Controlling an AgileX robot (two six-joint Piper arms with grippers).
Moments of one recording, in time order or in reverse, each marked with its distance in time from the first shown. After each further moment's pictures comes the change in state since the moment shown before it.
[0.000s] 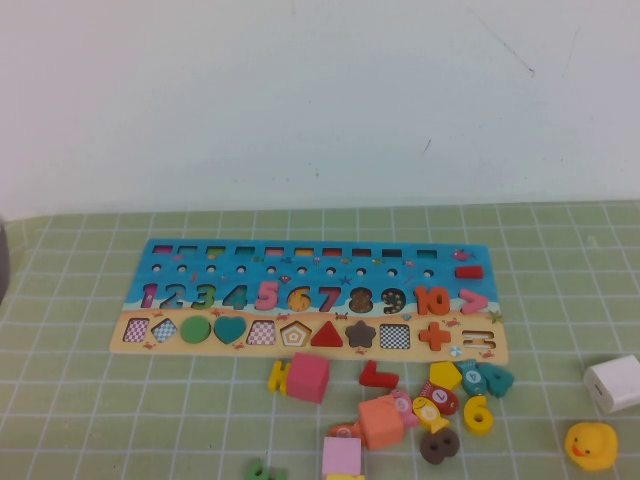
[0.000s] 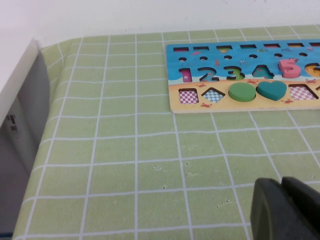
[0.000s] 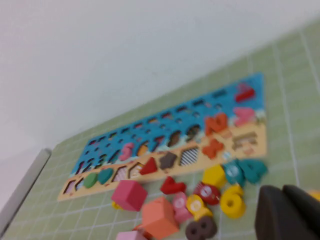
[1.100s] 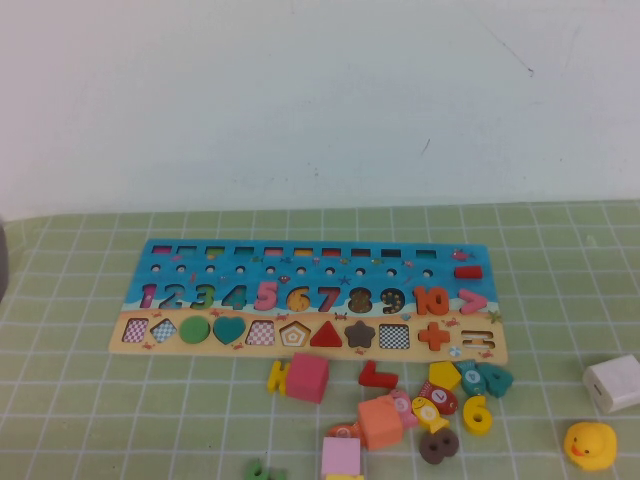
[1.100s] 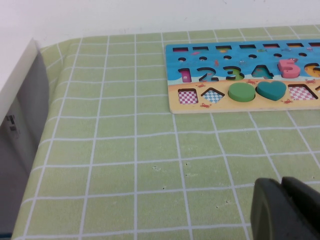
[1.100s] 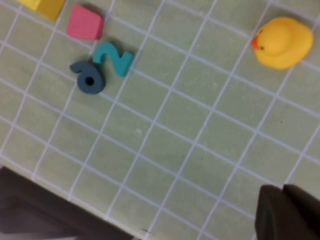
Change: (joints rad) right arm 0.163 0.971 -0.757 -0.525 0.699 -0.164; left arm 0.000 0.000 0.000 0.000 0.000 0.000
